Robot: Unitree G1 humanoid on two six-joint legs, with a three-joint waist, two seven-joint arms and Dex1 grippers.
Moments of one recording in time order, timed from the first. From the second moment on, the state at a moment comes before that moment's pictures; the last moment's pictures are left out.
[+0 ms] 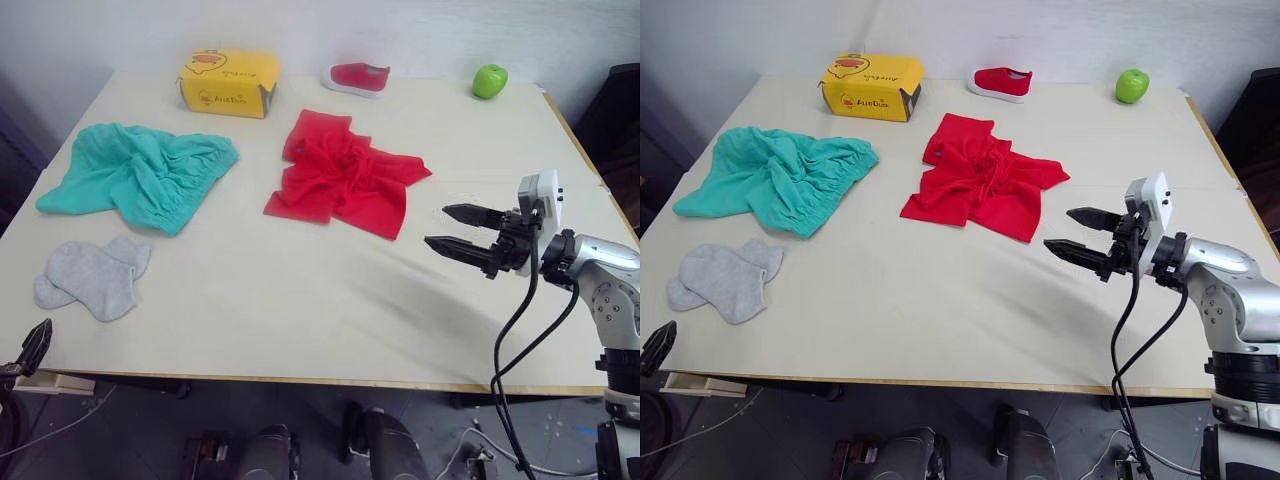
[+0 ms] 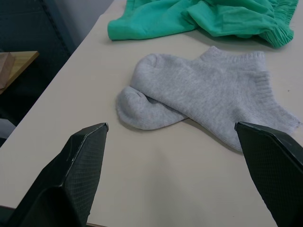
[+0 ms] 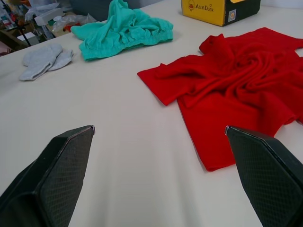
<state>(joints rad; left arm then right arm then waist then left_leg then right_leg) 0.39 0.53 0.94 -0.20 -0.53 0.36 -0.50 -0.46 -0.77 -0.21 -0.03 0.66 0.61 1.02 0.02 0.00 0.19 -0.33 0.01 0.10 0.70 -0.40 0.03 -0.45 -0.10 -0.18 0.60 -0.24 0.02</state>
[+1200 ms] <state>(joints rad) -0.08 0.93 0.37 -0.15 -0.42 0.33 -0.89 -0.47 -0.80 -0.03 -0.19 0.44 0.53 0.95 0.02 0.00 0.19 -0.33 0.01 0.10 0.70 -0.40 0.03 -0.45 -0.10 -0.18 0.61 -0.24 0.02</state>
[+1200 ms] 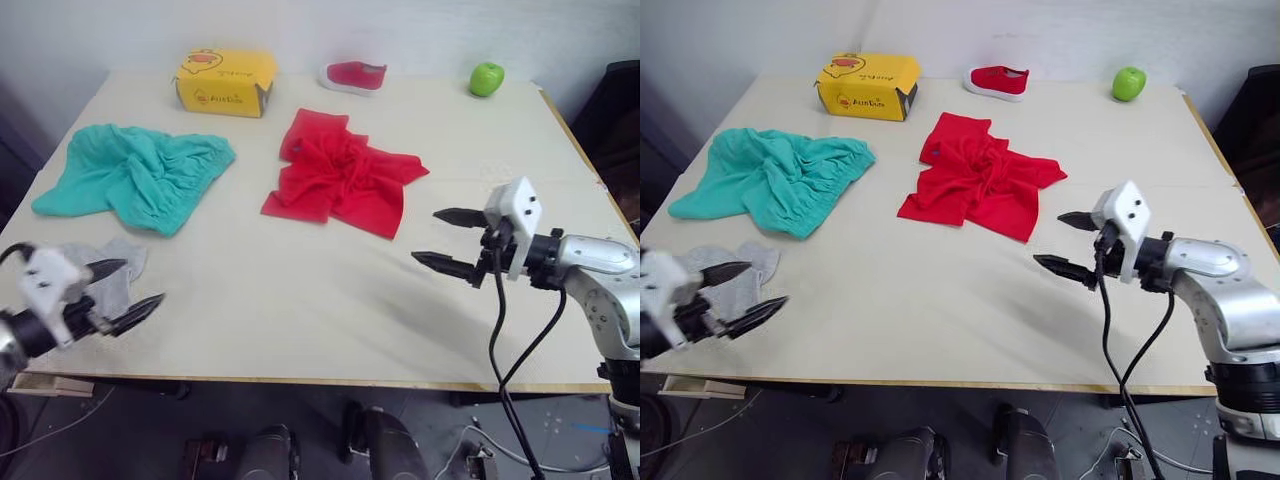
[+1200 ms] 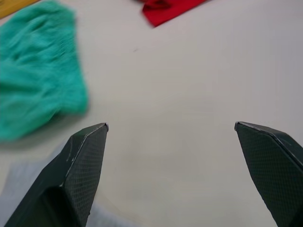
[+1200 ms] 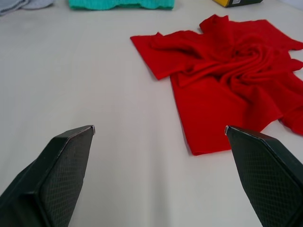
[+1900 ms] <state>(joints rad) -1.17 0.37 -0.25 1.15 0.11 -0.18 -0.85 -0.82 -0.48 0.27 0.44 -0.04 0.23 0.76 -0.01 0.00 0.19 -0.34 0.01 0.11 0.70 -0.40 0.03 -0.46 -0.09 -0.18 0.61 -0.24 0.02</state>
